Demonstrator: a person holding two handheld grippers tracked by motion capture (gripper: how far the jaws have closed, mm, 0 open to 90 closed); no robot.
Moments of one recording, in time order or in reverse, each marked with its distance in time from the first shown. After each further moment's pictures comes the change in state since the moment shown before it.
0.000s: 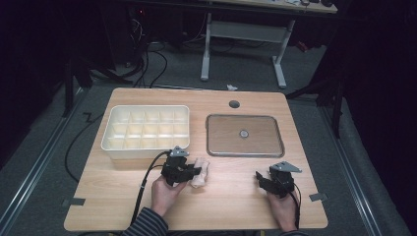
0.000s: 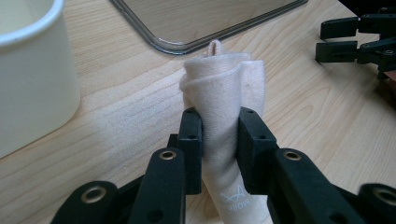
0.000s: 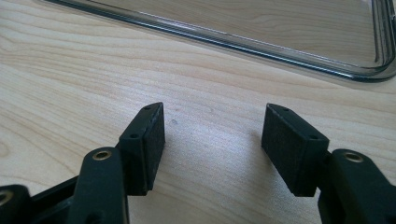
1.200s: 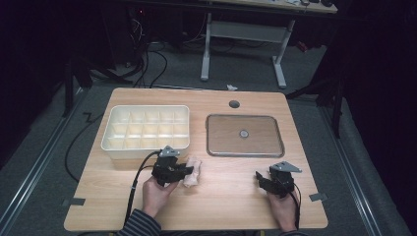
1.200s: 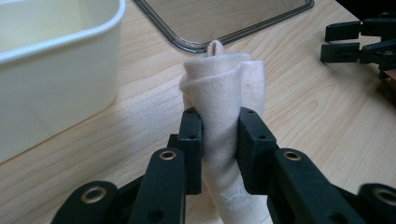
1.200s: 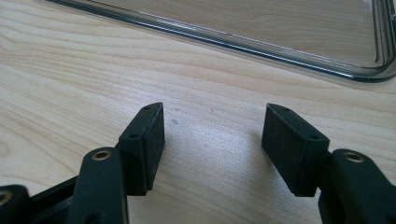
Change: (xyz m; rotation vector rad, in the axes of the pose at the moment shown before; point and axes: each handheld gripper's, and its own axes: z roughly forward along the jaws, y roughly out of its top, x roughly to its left) left arm 0.012 -0.006 -0.022 -0.019 0.021 -0.008; right arm 0.000 0.000 0.000 0.000 0.001 -0.001
